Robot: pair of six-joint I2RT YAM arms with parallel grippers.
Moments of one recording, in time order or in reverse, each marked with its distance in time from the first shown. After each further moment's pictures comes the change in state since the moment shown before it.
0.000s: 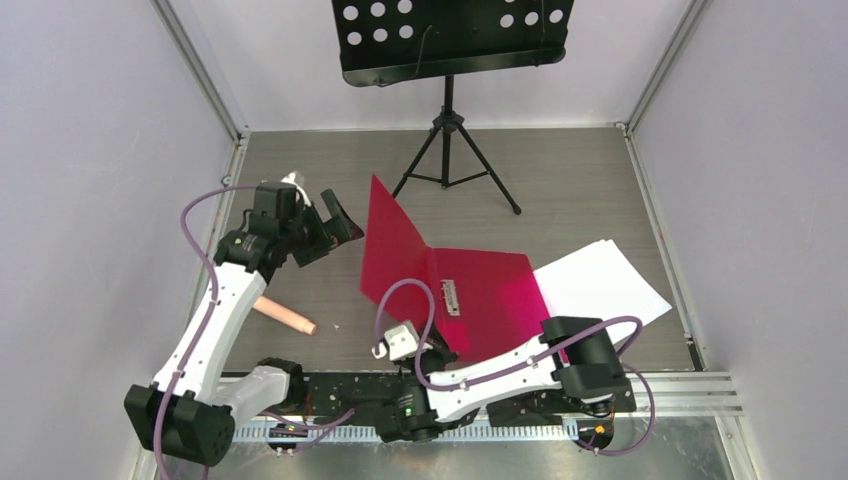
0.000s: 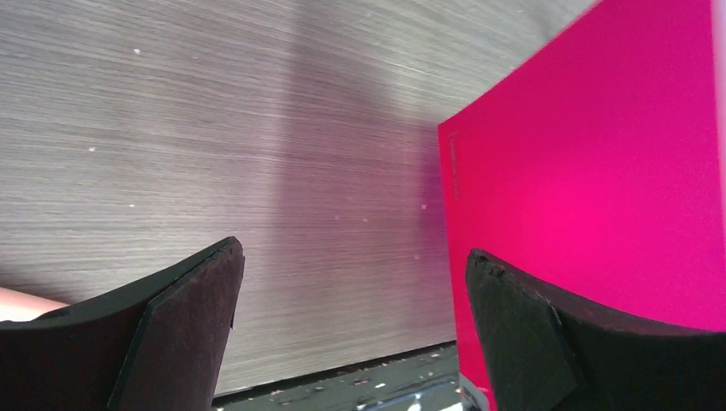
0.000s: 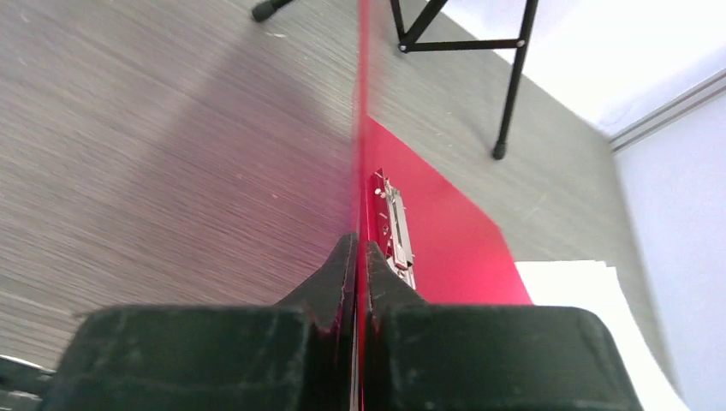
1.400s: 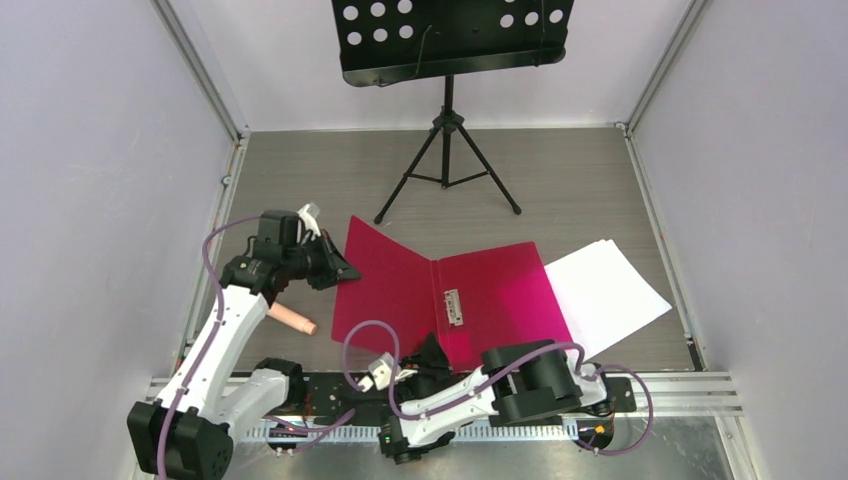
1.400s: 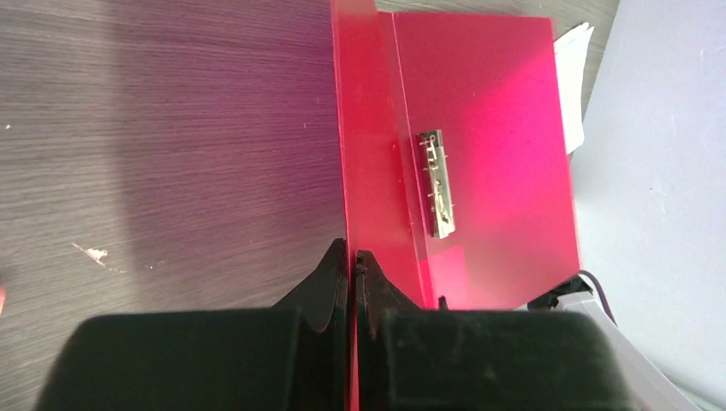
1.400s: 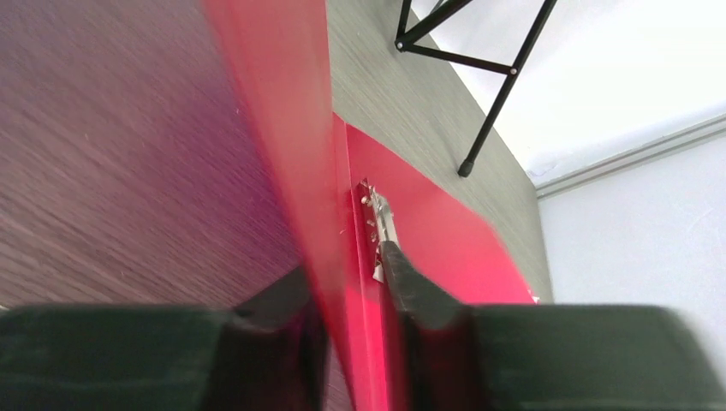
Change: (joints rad) left arm 0.021 -0.148 -0.219 0.017 0.274 0.002; right arm 0.051 0.277 0.005 -0.166 0.028 0.055
